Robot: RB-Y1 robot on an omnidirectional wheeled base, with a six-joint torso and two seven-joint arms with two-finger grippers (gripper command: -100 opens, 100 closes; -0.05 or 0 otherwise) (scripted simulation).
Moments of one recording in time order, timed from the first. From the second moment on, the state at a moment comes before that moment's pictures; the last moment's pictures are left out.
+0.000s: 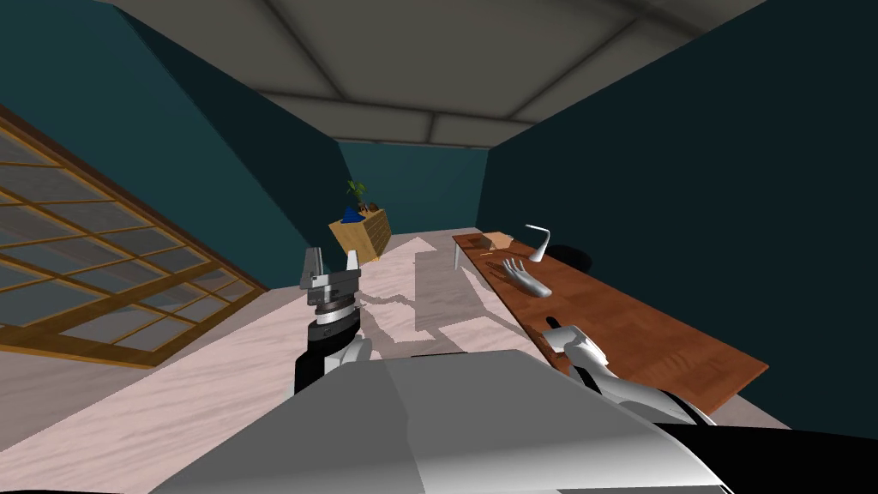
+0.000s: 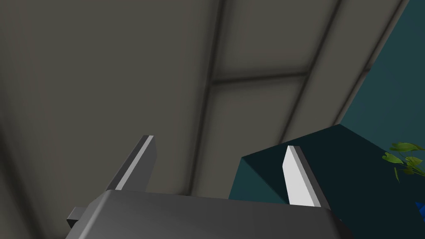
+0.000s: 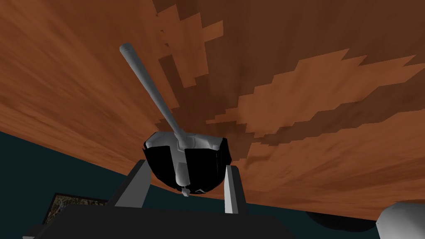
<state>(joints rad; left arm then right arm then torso) 0.50 0.04 -0.07 -2.33 0.07 -0.64 0.04 -0.13 -0.52 -0.37 -0.60 0.42 0.70 0.15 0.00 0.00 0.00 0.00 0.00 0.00</state>
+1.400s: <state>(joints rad) 0.50 0.04 -0.07 -2.33 0.07 -0.64 0.04 -0.13 -0.37 -0.25 -0.87 0.49 0.88 0.19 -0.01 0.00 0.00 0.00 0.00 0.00</state>
